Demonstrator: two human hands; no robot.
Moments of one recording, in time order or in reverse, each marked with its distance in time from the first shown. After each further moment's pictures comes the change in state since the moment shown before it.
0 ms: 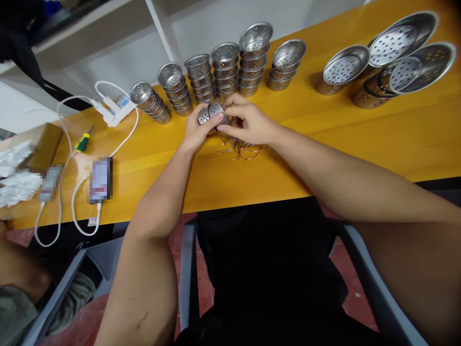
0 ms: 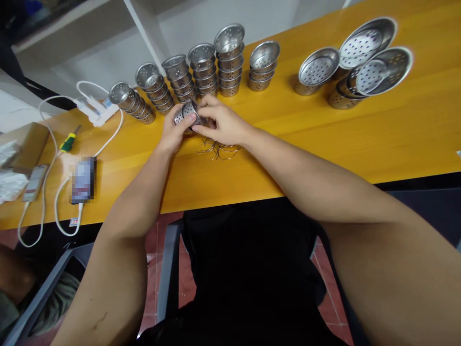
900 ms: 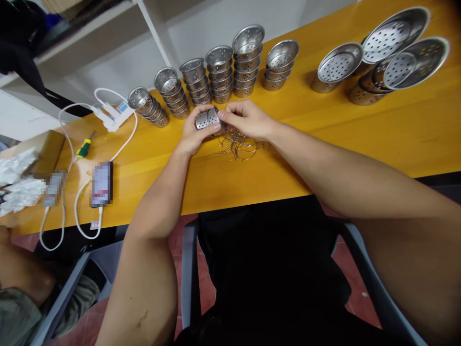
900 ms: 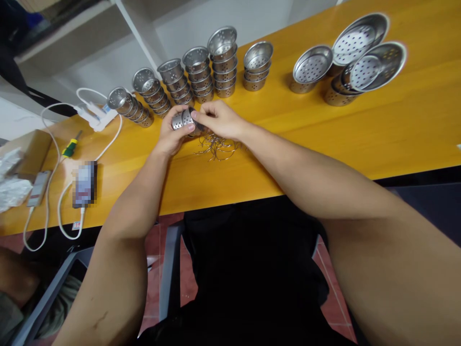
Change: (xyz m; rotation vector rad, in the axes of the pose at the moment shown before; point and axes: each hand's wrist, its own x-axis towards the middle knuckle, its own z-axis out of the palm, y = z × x) left_hand 0.001 -0.033 -0.009 -0.026 -0.101 0.078; right_hand 0.011 0.009 0.003 0.117 0.052 0.162
